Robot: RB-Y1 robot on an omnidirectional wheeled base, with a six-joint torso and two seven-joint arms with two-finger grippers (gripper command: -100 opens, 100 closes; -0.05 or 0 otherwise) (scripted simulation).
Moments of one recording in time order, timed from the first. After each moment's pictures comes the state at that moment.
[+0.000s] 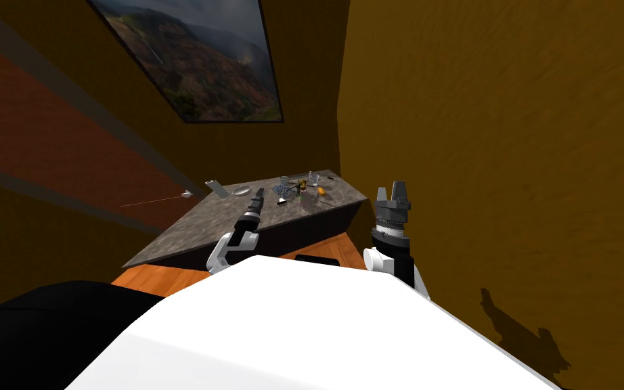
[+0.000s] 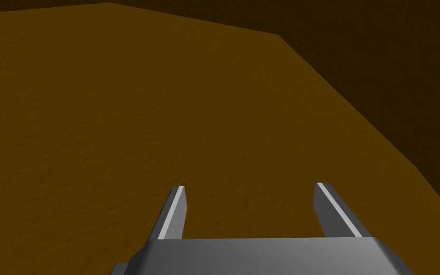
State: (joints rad) left arm 0.38 0.24 0.19 -2.10 -0.11 -0.02 -0.09; right arm 0.47 0.00 0.06 -2.29 0.06 -0.52 0.12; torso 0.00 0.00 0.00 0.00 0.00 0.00
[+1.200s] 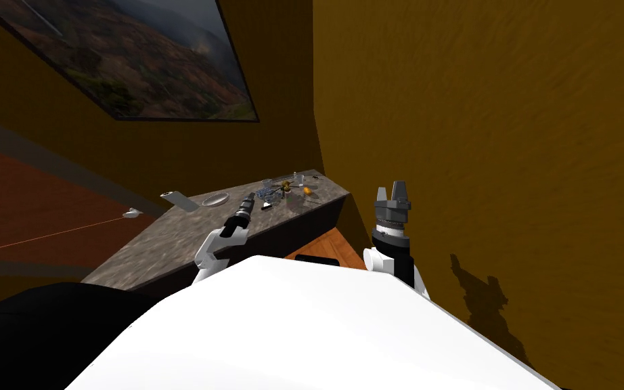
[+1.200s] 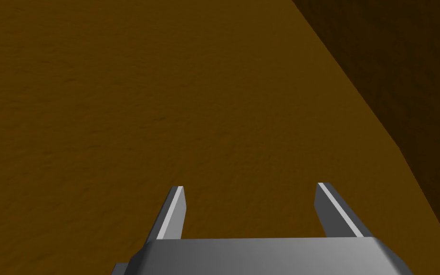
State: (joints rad) left arm 0.33 0.35 0.31 -2.02 -0.09 0.29 -0.07; right arm 0.47 0.00 0.06 -2.29 0.06 -0.52 0.12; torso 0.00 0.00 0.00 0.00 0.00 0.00
